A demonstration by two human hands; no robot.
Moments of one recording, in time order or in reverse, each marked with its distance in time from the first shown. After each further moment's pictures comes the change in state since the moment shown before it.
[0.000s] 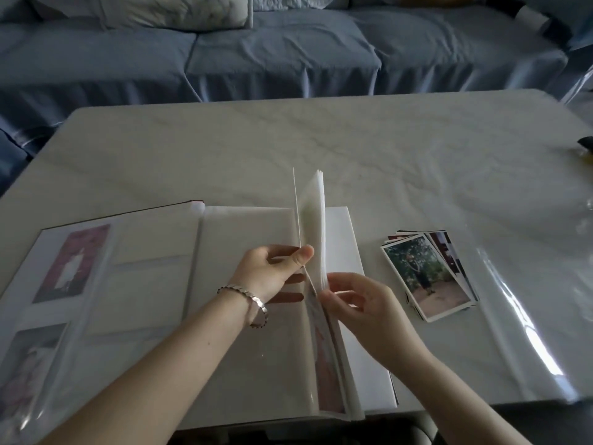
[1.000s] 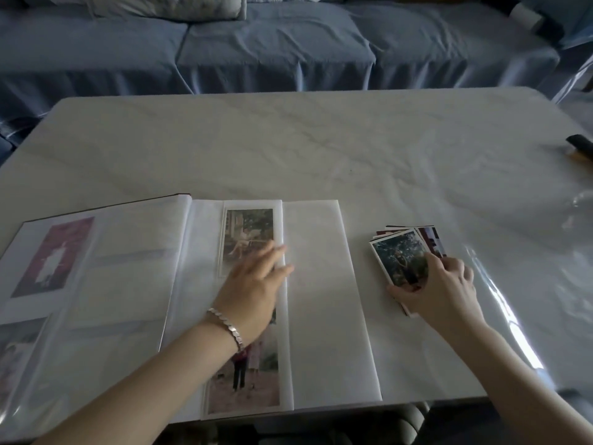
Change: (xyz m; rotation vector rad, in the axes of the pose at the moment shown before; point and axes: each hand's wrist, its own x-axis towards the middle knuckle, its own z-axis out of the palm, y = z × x) left_hand 0.006 -0.049 -0.009 1.297 -0.026 0.643; right_hand 0.024 0.057 -0.103 -1.020 0.278 0.328
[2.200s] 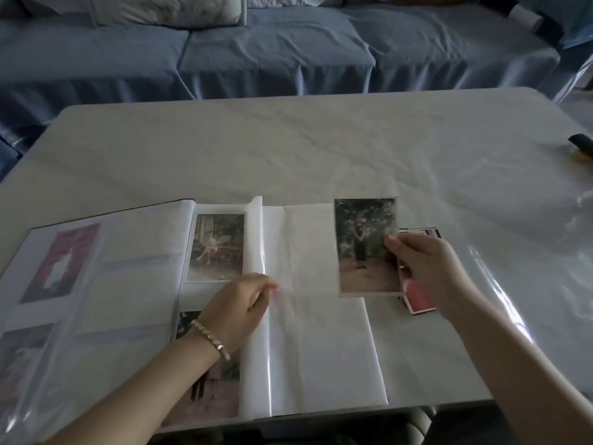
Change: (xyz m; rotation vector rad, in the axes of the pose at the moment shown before) left_hand -0.018 -0.017 -0.004 -0.505 0.102 -0.147; right_hand 0.009 -0.046 -0.023 0.949 -0.053 -0.121
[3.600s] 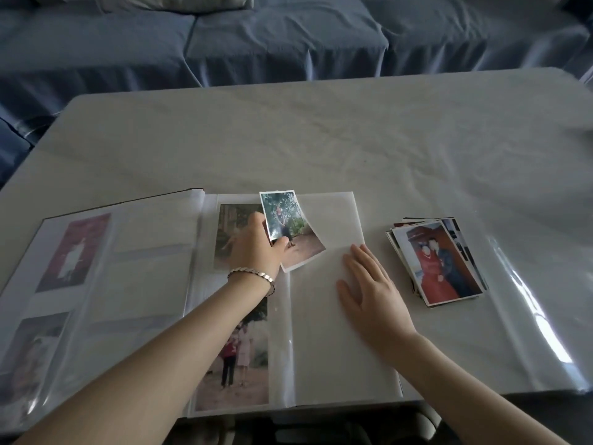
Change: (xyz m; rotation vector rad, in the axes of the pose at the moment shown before) left_hand 0.066 0.005 0.013 0.103 0.304 -0.400; right_hand -0.038 0.051 0.074 -0.607 -0.093 -0.397
